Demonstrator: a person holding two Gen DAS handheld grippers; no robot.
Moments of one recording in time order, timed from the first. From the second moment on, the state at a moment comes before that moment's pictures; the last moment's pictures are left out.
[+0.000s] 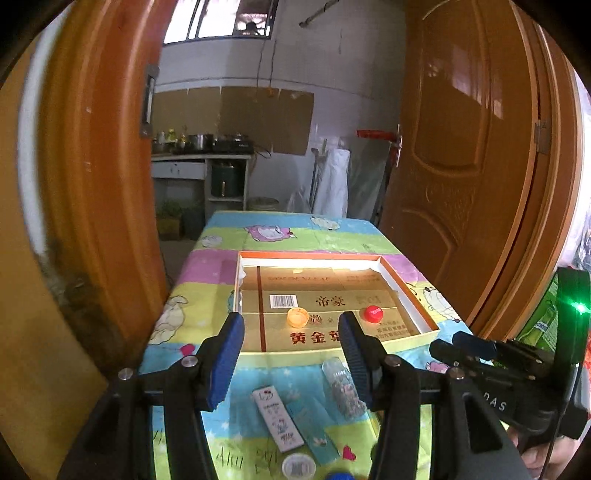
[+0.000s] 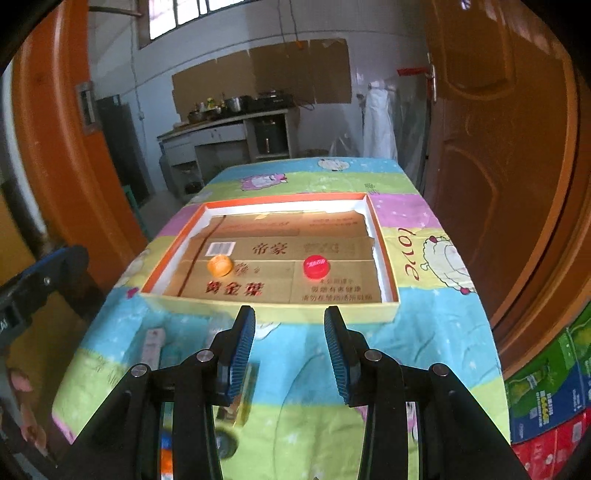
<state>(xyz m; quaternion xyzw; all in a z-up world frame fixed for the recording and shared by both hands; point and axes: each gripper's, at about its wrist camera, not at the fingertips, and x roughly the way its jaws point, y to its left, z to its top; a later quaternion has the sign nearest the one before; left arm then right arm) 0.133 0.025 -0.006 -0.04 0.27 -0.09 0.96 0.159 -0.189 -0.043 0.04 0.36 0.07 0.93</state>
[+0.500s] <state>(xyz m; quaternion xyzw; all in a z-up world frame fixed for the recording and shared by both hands) 0.047 0.018 -0.009 -0.01 0.26 -0.09 0.96 0.058 -0.178 -0.028 0.04 0.34 0.05 0.94</state>
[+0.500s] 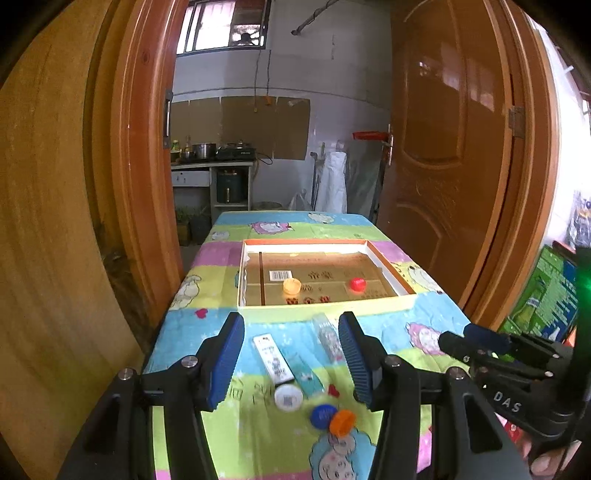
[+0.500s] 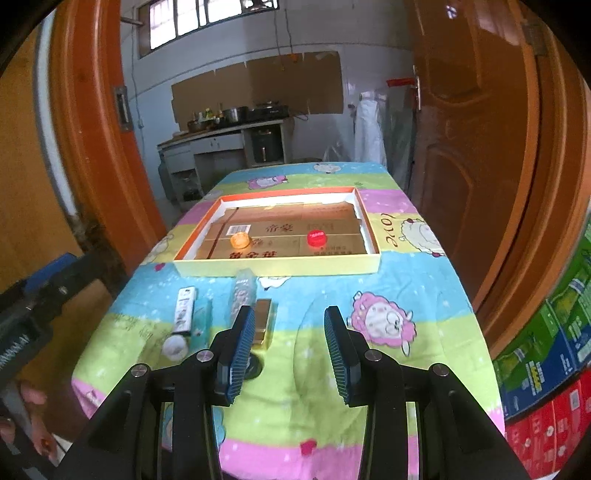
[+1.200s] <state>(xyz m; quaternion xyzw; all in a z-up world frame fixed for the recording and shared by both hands) 0.001 0.023 -0.028 -0.02 0.26 -0.09 0.96 -0.012 -0.169 -0.031 0.04 0.32 0.07 0.94</state>
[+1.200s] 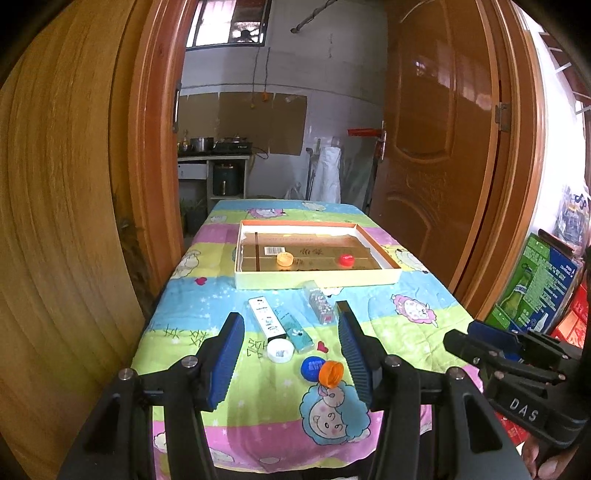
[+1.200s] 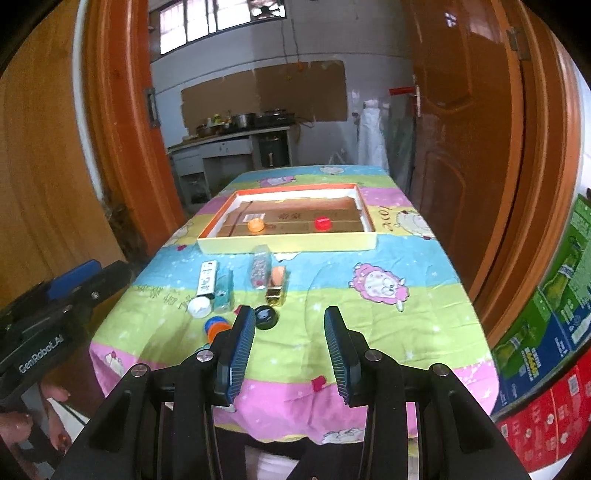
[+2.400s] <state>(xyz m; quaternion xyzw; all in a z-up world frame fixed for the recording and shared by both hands) 0.029 0.045 -0.100 -0.03 0.32 -0.10 0.94 0.059 -0.097 -0.132 -0.01 0.36 0.19 0.91</state>
